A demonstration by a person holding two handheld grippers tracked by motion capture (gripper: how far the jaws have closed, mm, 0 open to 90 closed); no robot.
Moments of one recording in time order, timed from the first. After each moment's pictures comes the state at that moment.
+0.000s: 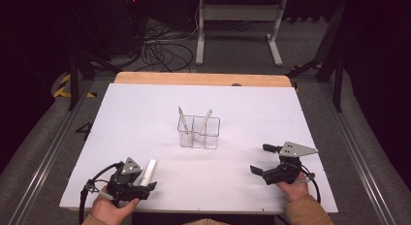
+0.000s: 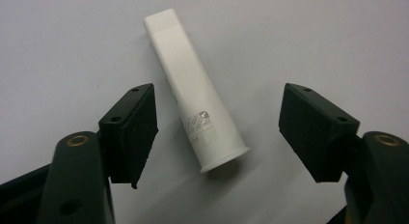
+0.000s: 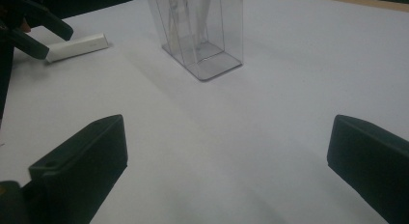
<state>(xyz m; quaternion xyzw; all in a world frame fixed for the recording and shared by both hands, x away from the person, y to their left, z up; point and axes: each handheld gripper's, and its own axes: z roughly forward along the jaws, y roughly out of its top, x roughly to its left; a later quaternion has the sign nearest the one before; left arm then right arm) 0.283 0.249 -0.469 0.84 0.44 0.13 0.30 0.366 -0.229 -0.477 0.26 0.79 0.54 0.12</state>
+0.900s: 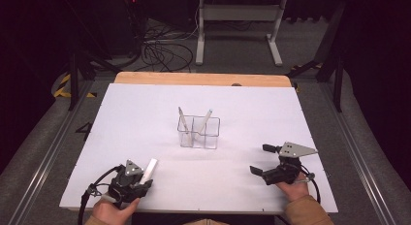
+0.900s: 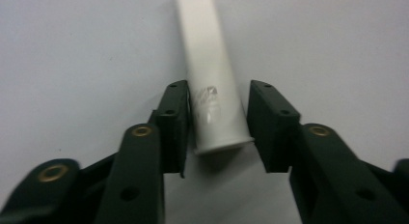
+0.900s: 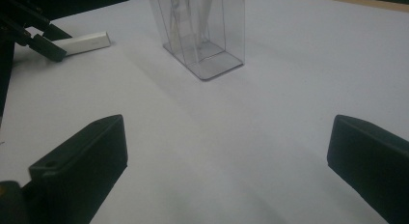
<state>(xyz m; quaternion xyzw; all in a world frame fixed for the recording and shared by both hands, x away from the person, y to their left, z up) 0.279 0.244 -0.478 0.82 0.49 0.15 0.27 0.366 -0.228 -0.477 0.26 0.79 0.53 0.13</state>
